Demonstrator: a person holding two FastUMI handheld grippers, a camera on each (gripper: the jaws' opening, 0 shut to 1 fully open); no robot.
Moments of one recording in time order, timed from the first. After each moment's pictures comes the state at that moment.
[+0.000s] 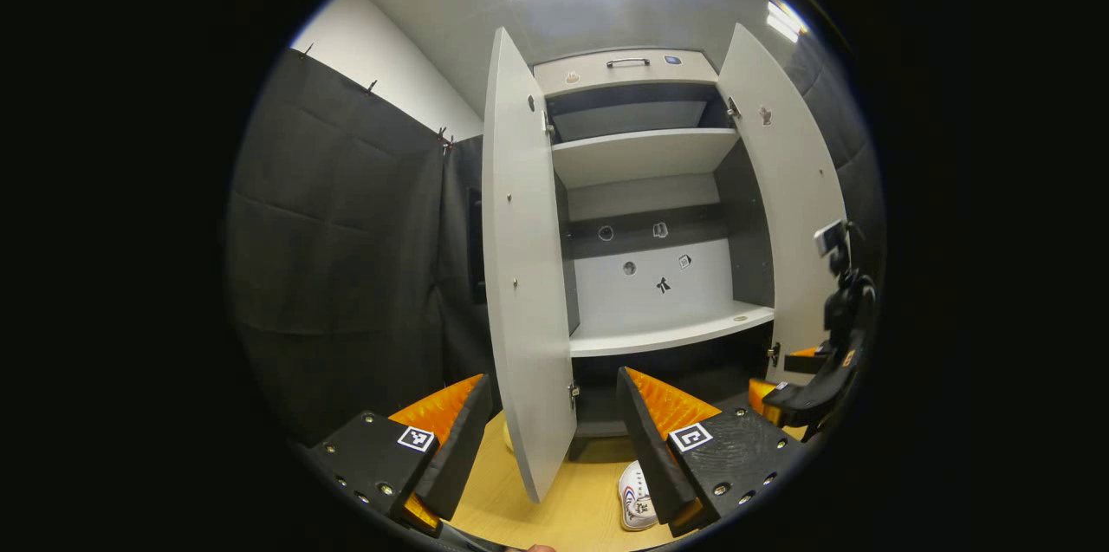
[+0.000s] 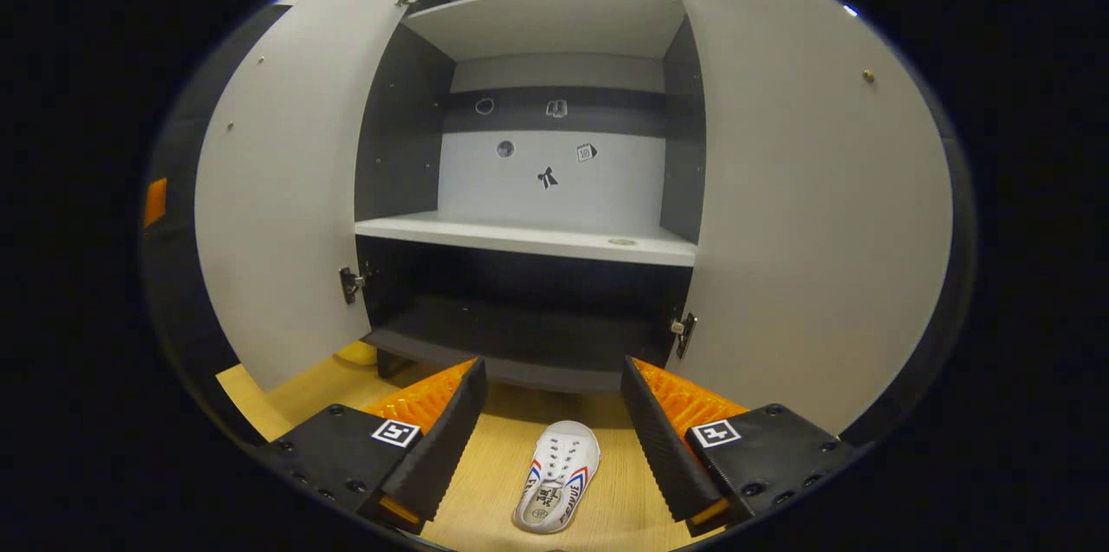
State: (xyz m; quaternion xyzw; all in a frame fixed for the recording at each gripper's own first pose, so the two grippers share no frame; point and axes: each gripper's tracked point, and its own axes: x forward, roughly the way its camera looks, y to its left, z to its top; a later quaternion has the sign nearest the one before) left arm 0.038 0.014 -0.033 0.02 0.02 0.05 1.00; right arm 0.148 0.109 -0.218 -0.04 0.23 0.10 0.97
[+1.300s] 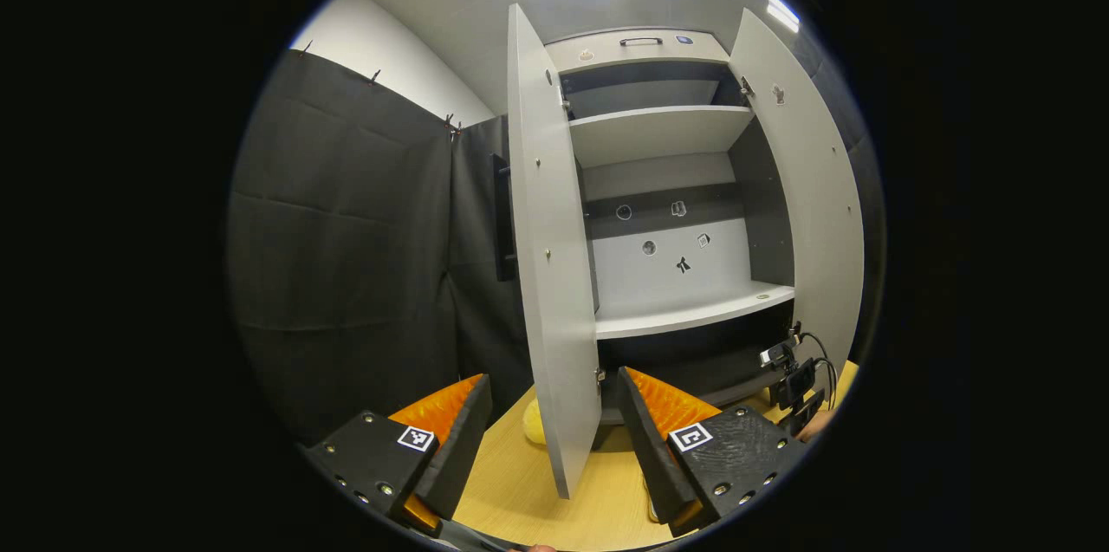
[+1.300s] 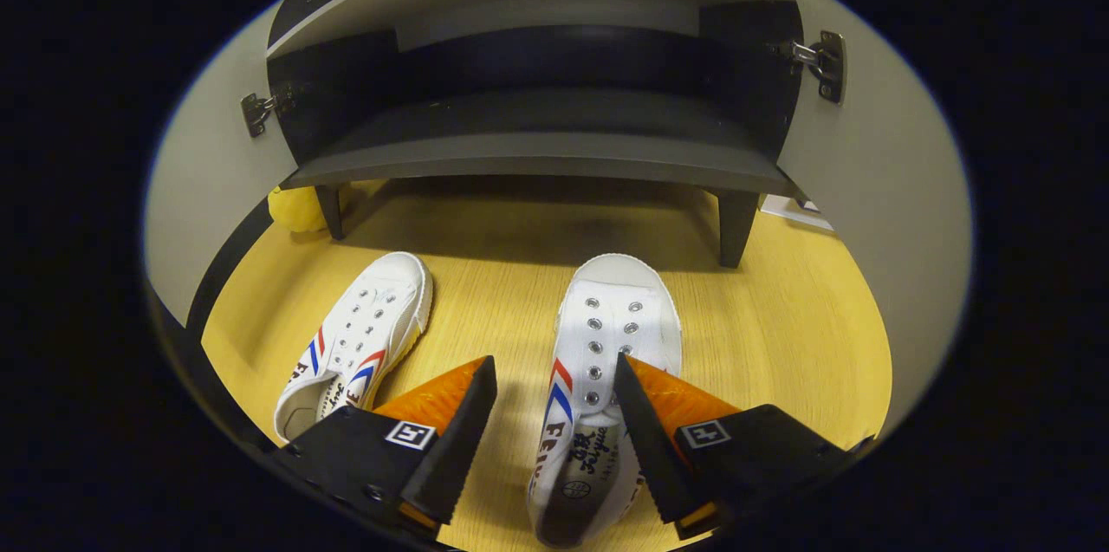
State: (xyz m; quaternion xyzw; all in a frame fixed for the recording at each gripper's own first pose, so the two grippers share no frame) left arm 0.044 0.048 -0.055 0.03 0.04 0.07 1.00; right arm 0.125 0.129 -0.428 -0.01 0.51 0.10 0.86
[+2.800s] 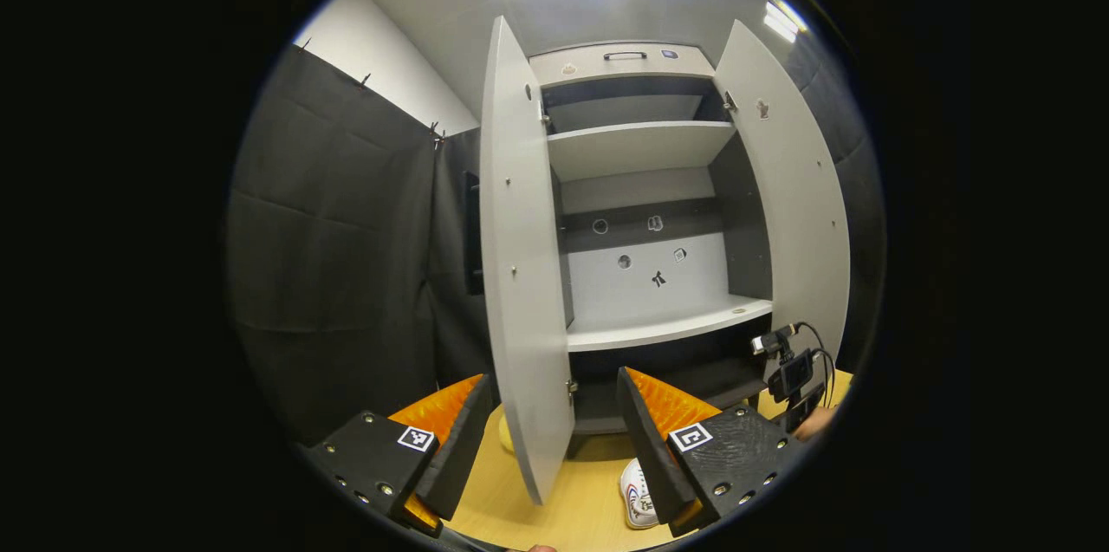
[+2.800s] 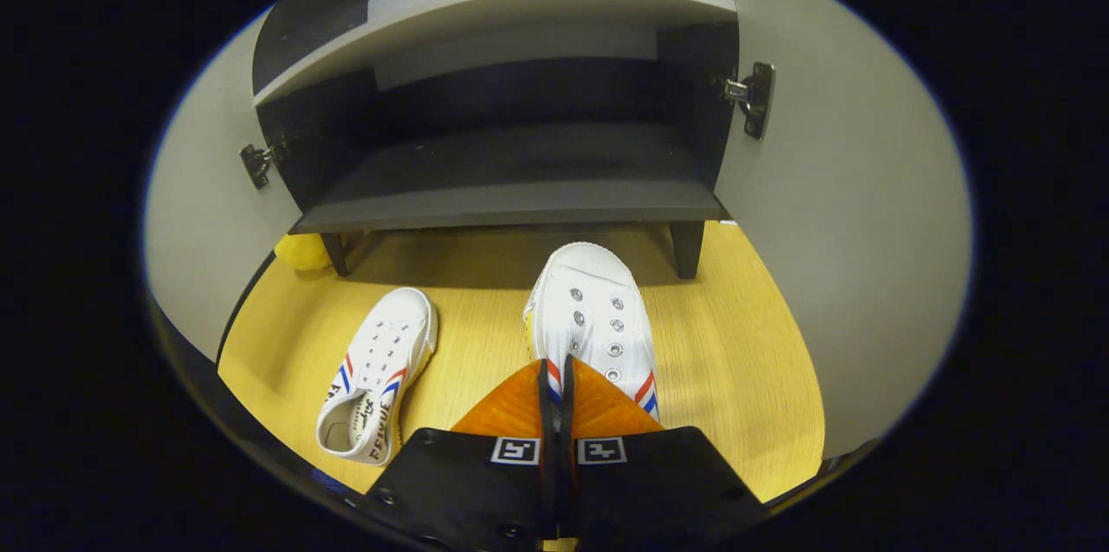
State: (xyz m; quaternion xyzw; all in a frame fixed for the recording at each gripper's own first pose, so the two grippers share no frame) left arm 0.045 0.012 -0.041 0.02 0.02 0.02 1.00; right arm 0.125 0.112 -0.351 0.02 0.46 0.07 0.88
